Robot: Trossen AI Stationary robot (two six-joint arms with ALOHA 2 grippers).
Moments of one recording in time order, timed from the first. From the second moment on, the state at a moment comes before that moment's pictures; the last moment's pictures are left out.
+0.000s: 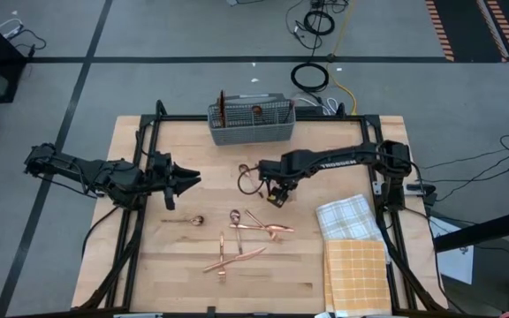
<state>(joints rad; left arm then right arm) -0.28 0.61 0.57 -0.12 -0.45 -0.49 -0.09 1.91 1.38 -0.89 0.06 0.50</state>
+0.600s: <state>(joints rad) -0.28 0.61 0.57 -0.11 -0.45 -0.49 -0.09 1.91 1.34 -0.86 0.13 0.52</state>
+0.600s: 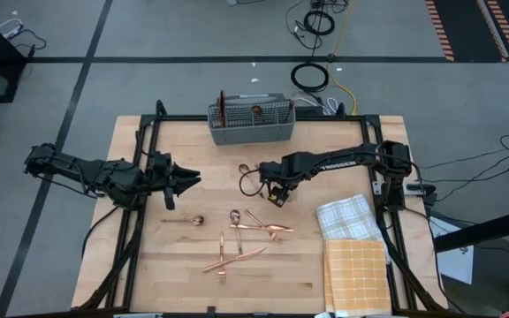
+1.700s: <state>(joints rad) -0.28 0.61 0.57 -0.11 -0.45 -0.49 0.01 1.91 1.42 -1.05 0.03 0.54</state>
